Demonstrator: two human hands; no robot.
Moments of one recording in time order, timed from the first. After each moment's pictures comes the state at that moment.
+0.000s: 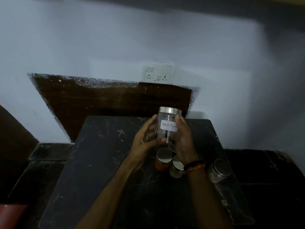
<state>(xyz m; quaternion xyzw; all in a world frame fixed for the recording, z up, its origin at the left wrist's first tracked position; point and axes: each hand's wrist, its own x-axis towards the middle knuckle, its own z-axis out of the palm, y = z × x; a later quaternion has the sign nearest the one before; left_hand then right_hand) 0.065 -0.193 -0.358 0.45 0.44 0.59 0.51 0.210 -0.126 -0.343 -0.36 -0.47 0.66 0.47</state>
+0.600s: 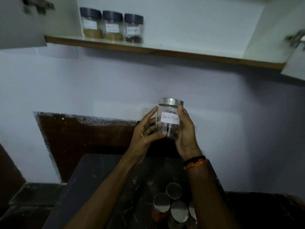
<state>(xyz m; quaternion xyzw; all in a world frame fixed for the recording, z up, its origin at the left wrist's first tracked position) 0.046 -0.114 -0.232 0.52 0.37 0.65 0.42 0.182 -0.062 -0.198 -0.27 -0.52 0.59 0.55</state>
